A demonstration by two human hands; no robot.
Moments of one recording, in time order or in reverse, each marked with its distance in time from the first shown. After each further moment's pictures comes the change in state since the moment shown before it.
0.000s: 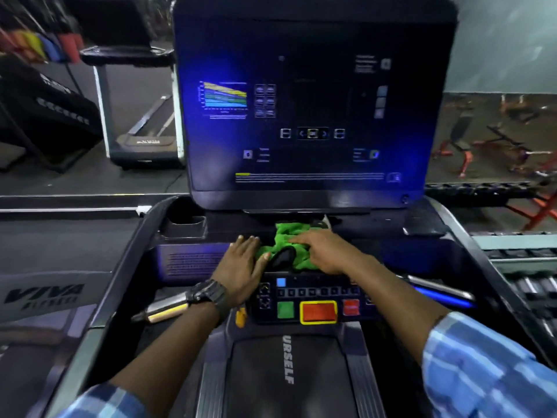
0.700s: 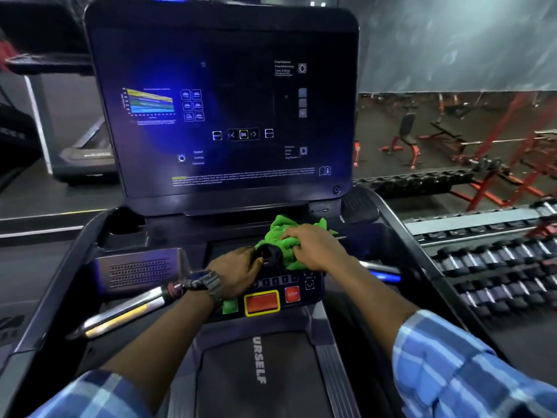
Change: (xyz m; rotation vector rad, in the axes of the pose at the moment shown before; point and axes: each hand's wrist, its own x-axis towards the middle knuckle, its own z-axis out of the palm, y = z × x) left_hand 0.019 0.089 0.031 0.134 -0.173 0.150; right_hand -0.068 0.071 -0.004 0.036 0.190 0.210
